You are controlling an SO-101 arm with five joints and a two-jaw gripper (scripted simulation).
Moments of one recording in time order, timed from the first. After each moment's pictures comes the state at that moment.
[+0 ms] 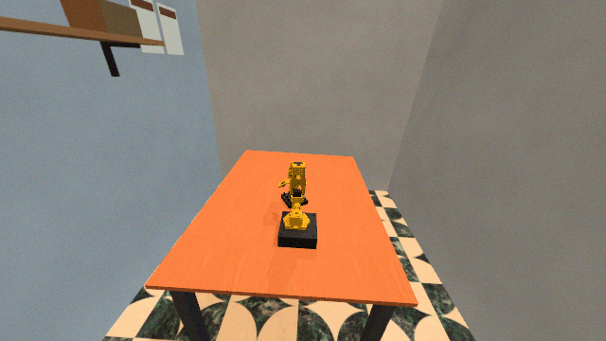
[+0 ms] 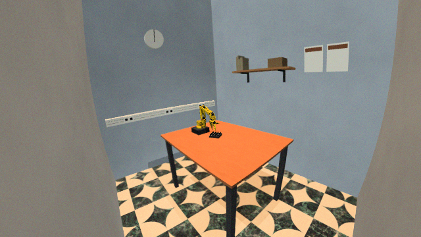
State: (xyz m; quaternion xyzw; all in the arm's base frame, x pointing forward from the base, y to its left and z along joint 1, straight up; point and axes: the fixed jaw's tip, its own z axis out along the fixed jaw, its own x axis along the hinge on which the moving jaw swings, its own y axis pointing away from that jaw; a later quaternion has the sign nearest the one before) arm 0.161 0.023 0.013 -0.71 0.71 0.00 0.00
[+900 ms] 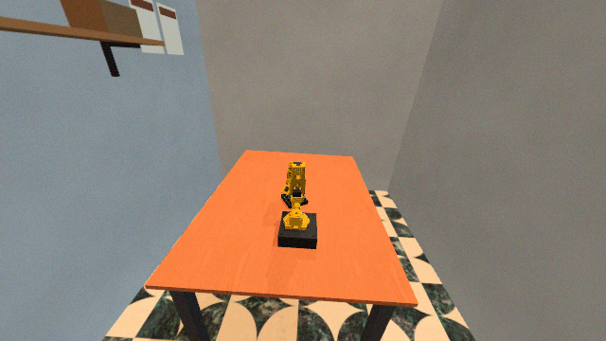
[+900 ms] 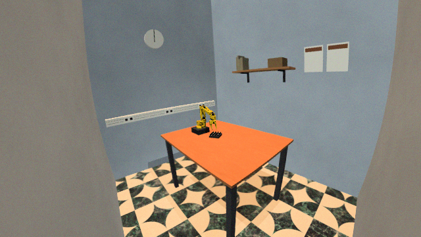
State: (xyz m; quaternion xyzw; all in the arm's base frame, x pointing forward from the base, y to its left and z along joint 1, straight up) arm 0.165 0.022 0.013 -0.97 0.25 -0.01 0.00
